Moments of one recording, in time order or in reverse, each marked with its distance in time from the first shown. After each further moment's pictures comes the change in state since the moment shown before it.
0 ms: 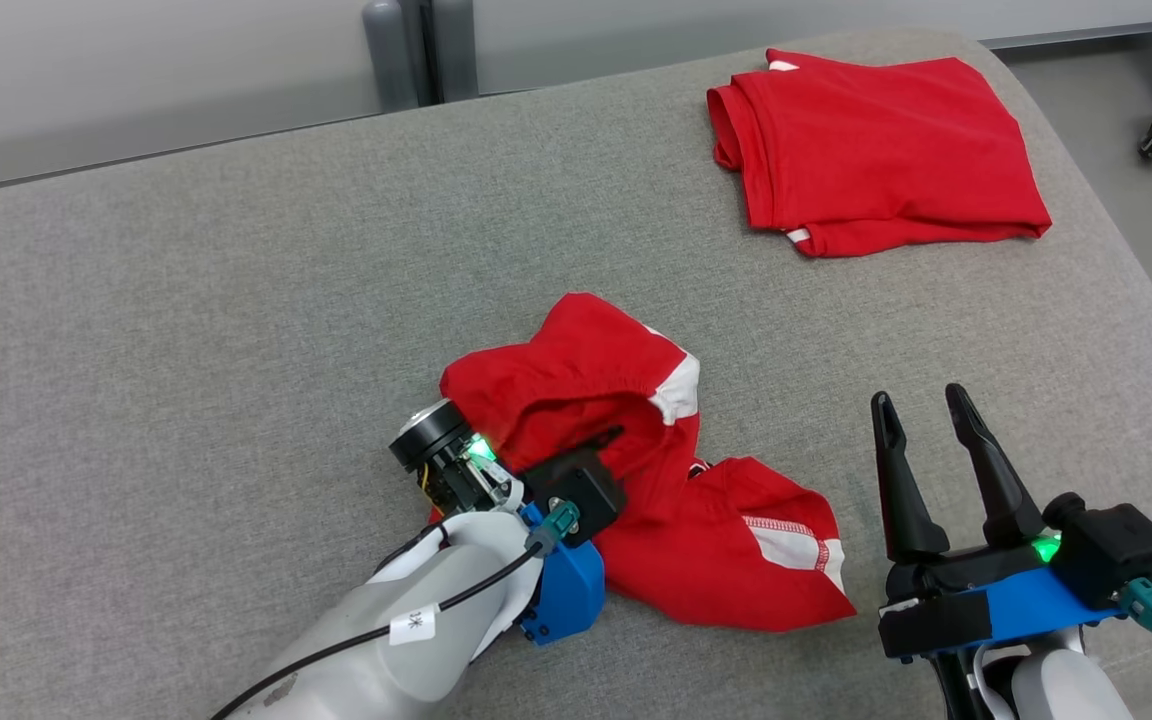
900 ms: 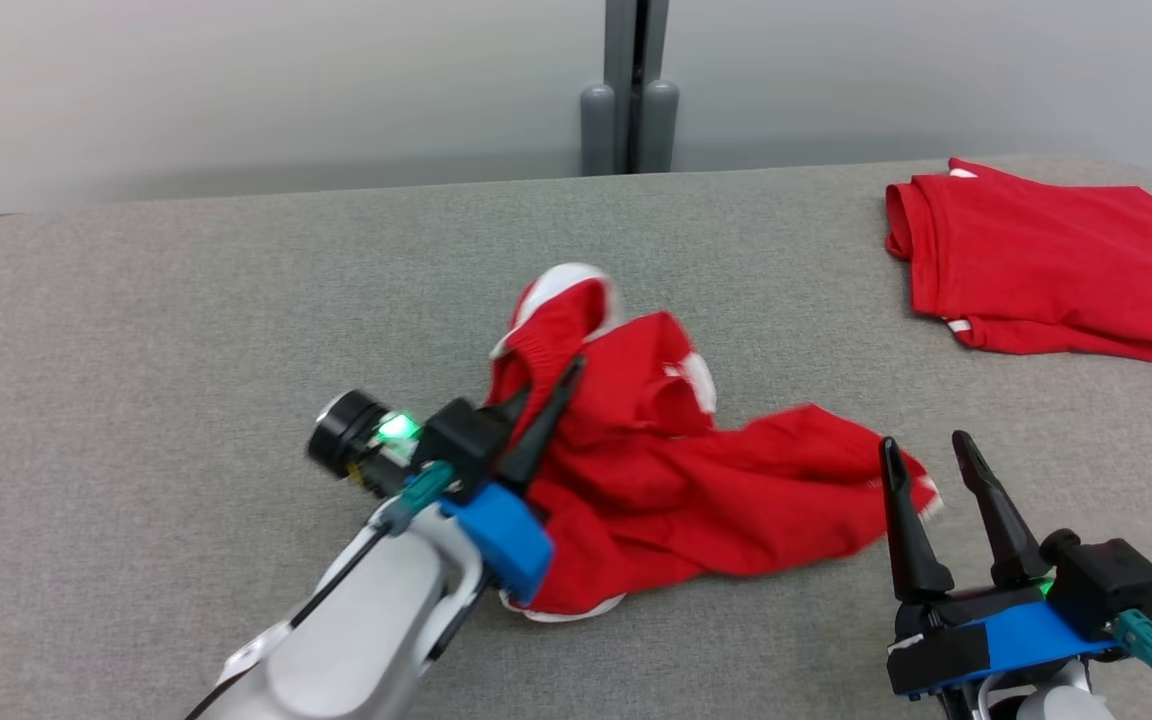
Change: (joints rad) left arm 0.135 0.091 0.269 -0.368 -0.146 0.028 0.000; right arm 0.046 0.000 -0.025 0.036 -0.027 0.000 0.000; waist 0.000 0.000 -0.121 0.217
